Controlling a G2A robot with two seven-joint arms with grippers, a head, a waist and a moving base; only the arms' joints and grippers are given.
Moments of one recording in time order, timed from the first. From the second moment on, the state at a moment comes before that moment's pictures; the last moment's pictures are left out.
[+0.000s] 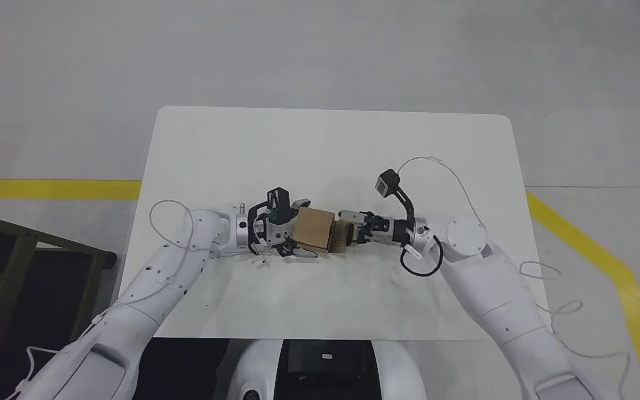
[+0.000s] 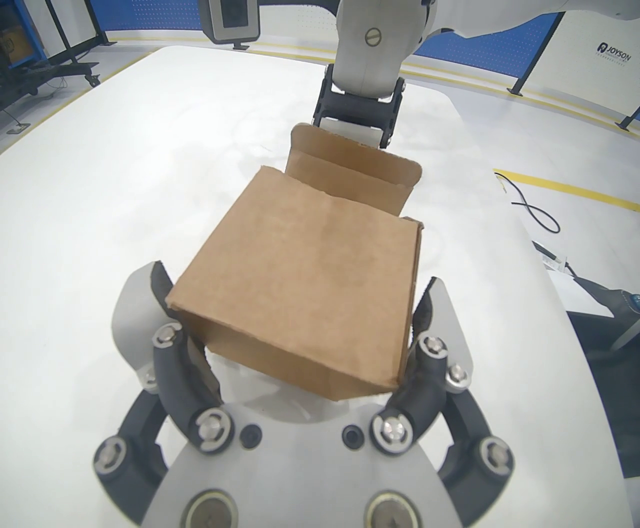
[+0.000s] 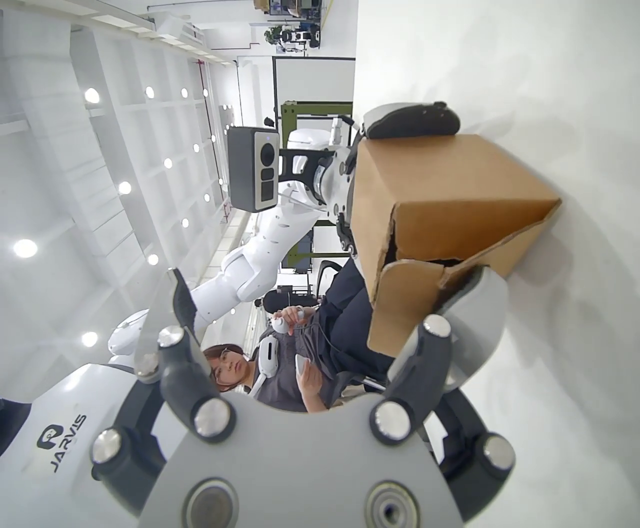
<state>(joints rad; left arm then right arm) 0.79 -1.12 -0.84 -1.02 1.52 -1.01 0.48 -0.90 -1.21 1.00 -1.18 0.47 -0.30 1.06</state>
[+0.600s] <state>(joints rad) 0.79 -1.12 -0.83 -1.02 1.51 -1.01 0.47 -0.91 -1.21 1.00 -1.18 0.45 -0.34 1.06</state>
